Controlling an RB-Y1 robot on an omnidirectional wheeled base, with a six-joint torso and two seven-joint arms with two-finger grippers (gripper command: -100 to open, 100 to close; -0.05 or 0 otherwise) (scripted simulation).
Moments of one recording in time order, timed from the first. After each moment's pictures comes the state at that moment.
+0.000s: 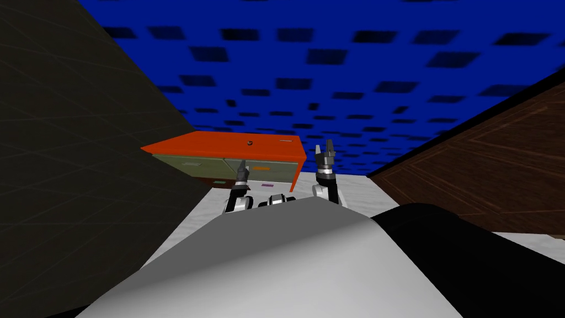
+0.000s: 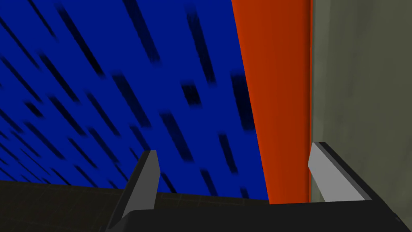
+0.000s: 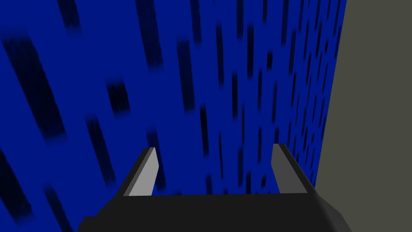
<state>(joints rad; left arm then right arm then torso) 0.32 0.10 -0.11 -1.81 -0.02 -0.36 -0.06 0.47 -0.03 -0.07 -2.30 0.07 -0.48 -0.13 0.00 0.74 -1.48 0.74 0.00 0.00</state>
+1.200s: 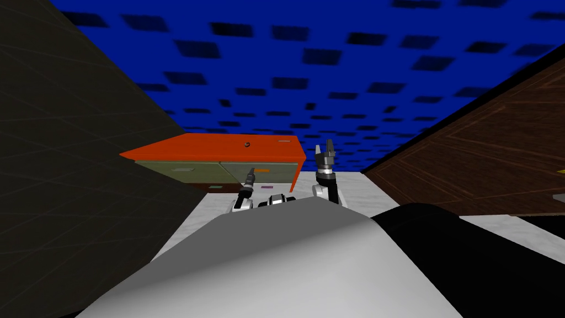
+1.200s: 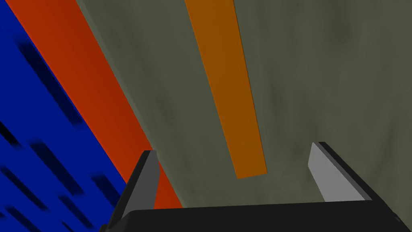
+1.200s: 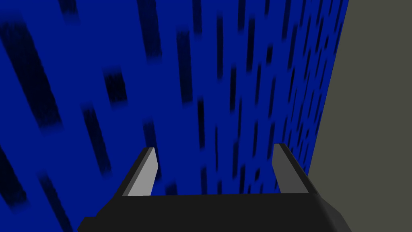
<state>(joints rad) 0.23 0.13 -0.16 -1.52 -0.06 -0.31 -0.06 0.47 -0.03 -0.07 -2.30 0.07 -0.48 -0.13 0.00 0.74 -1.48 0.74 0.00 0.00</state>
